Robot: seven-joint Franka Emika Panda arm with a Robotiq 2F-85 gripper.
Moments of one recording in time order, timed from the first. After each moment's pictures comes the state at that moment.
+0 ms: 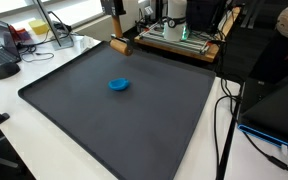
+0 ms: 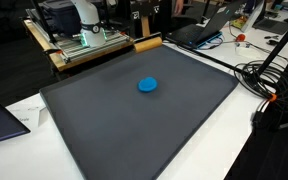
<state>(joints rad) -0.03 -0.20 -0.04 -2.20 0.15 2.12 0.18</state>
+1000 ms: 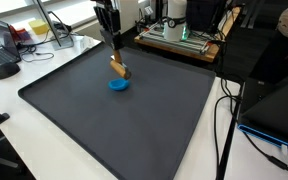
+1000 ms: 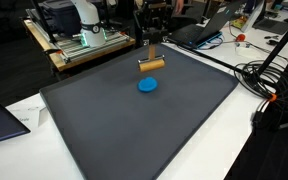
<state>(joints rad) -0.01 0.09 0.00 -2.05 0.04 2.16 0.31</state>
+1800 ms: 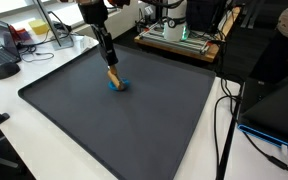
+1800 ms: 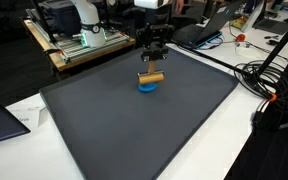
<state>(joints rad) 0.00 0.24 -0.03 -1.97 0.02 2.20 0.38</state>
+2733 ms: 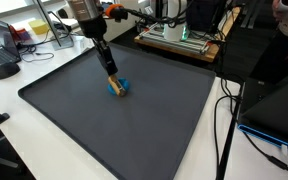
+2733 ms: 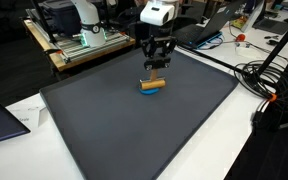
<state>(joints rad) 0.01 0.35 -0.04 -1.89 0.03 2.20 0.39</state>
